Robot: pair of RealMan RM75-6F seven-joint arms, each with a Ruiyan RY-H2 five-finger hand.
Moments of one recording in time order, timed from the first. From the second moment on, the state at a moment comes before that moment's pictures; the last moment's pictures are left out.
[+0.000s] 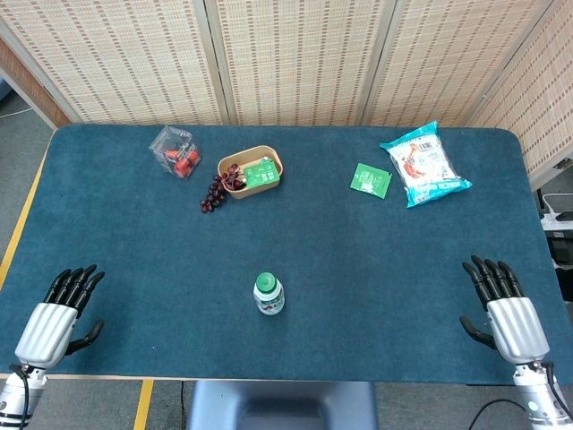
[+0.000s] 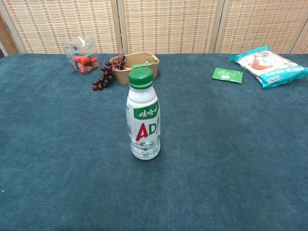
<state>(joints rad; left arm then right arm) -0.15 -1.19 0.02 -1.51 1.63 1.46 0.04 0.08 -1.18 0.01 -1.56 -1.62 1.52 -0.06</state>
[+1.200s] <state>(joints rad) -0.50 -1.74 0.04 -1.26 1.73 1.25 -1.10 0.11 -1.06 0.04 -1.78 -1.69 1.54 -0.13</state>
